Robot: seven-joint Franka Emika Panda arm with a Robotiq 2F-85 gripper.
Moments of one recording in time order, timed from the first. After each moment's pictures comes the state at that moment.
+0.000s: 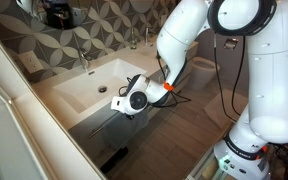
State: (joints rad) arm 0.15 0.47 0.30 -2.22 -1.85 2.64 0.53
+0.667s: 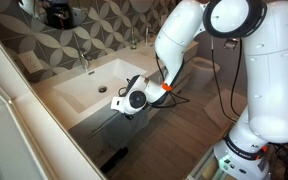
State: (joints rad) arm 0.13 0.51 0.30 -2.18 -1.86 2.67 0.53
